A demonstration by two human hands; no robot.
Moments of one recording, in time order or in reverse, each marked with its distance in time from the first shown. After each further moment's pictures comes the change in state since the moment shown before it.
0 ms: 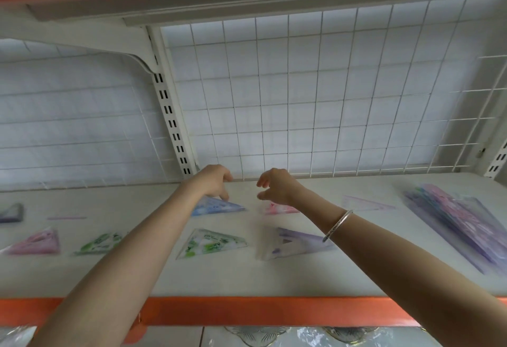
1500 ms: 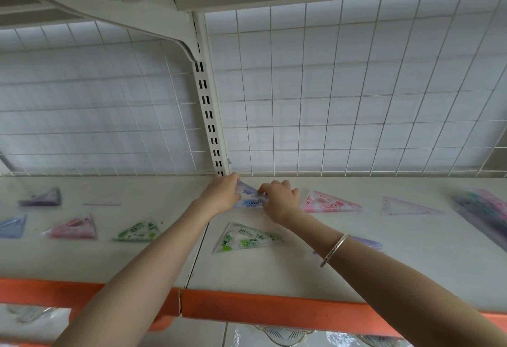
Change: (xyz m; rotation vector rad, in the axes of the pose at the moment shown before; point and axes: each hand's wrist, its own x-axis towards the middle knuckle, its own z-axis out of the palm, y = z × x) left_hand -0.021 -0.062 0.035 -0.055 0.182 0.032; right_hand 0.020 -0.049 0.084 -0.087 0.096 0.063
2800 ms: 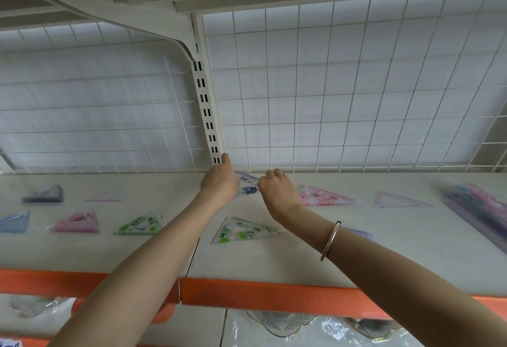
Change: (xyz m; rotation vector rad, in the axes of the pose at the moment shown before) left_hand -0.015 0.030 -0.018 -0.001 0.193 -0.211; right_hand -0.025 -0.011 -0.027 -0.433 0.109 -0.229
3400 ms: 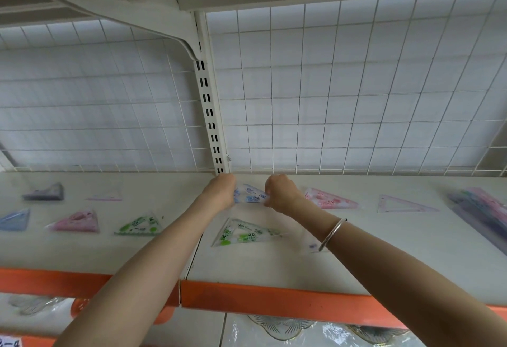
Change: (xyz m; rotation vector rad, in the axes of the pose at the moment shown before) left_hand 0.009 -0.017 0.017 0.163 -0.233 0.109; right_hand 0.023 0.013 0.013 0.389 -0.184 0.181
